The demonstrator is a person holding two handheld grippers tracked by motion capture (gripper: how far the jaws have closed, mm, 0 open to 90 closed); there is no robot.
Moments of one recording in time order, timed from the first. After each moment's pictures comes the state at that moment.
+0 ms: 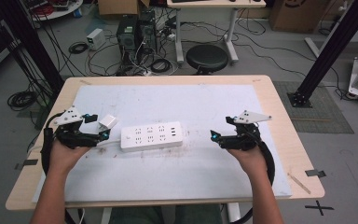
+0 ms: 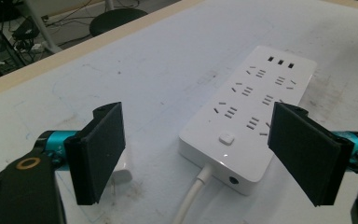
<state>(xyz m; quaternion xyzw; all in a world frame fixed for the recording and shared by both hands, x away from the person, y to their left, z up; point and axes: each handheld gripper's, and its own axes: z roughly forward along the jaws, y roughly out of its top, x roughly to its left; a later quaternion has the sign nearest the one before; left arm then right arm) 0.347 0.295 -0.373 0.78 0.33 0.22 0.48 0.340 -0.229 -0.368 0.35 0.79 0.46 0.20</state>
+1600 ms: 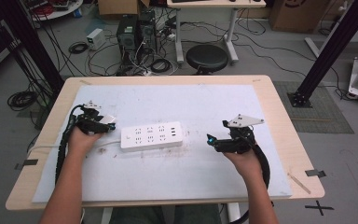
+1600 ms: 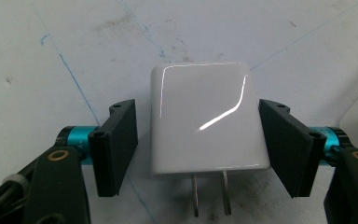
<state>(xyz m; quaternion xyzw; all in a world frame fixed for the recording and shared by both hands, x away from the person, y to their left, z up) 0.443 0.299 -0.443 0.81 0.45 0.18 0.33 0.339 -0.217 -0.382 0.36 0.80 0.44 0.21</state>
